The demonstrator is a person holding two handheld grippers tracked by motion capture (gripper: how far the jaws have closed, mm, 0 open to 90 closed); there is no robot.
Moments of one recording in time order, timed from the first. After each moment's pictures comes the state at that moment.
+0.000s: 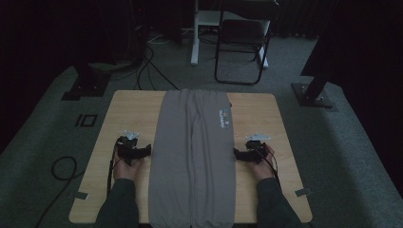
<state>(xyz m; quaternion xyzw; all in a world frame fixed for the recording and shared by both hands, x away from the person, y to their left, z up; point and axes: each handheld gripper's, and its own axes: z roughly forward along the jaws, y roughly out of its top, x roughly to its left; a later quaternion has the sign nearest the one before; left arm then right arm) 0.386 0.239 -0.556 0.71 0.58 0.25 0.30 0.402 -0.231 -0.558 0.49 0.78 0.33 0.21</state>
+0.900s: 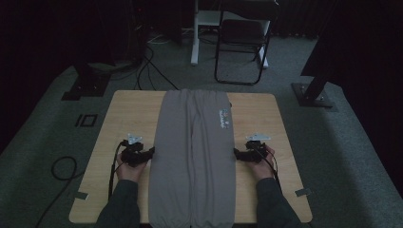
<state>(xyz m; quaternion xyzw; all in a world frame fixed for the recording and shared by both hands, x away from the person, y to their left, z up) 0.366 0.216 -0.549 0.73 0.55 0.20 0.34 0.401 -0.230 -0.558 0.49 0.78 0.34 0.21</state>
